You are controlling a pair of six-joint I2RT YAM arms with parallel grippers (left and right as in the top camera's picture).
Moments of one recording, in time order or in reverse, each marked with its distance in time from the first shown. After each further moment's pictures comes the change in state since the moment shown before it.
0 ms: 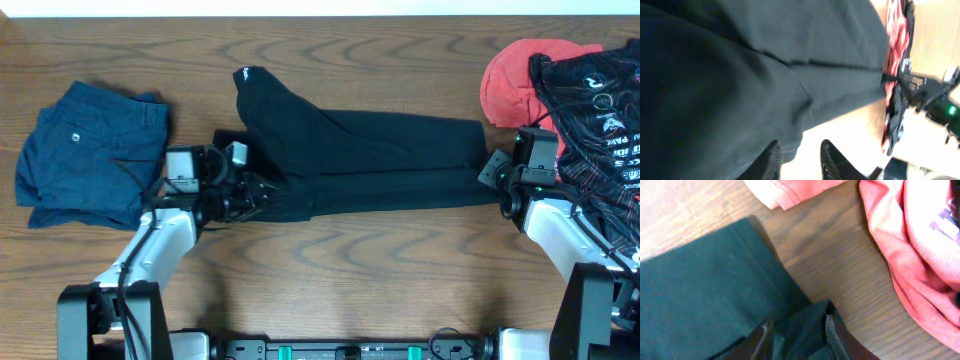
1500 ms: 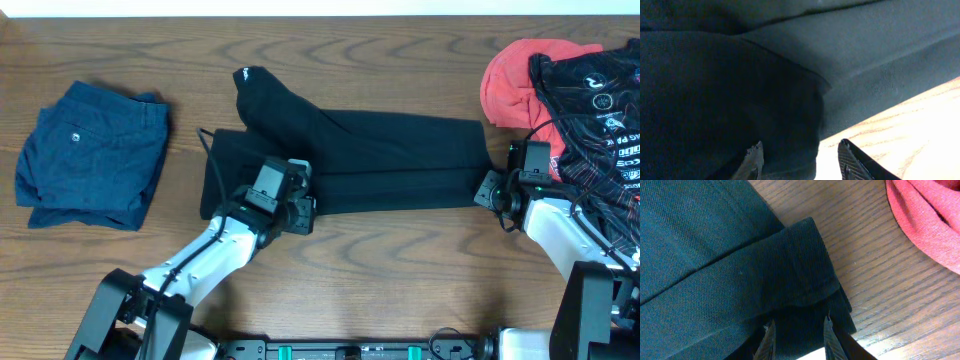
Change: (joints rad) left arm -0.480 0.021 0.000 0.032 -0.641 0.120; right arm 0.000 0.006 0.001 -0.235 -0.010 -0.013
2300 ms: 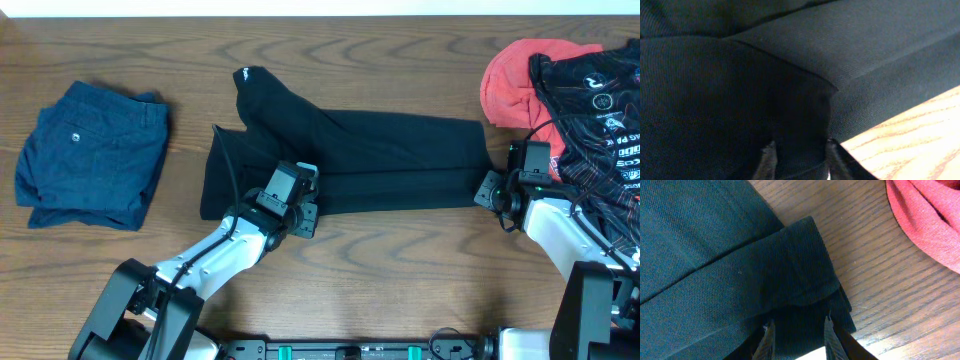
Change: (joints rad) left arm -0.049 0.042 0.000 0.024 -0.095 0.035; right arm 0.000 0.000 0.000 -0.002 0.000 0.000
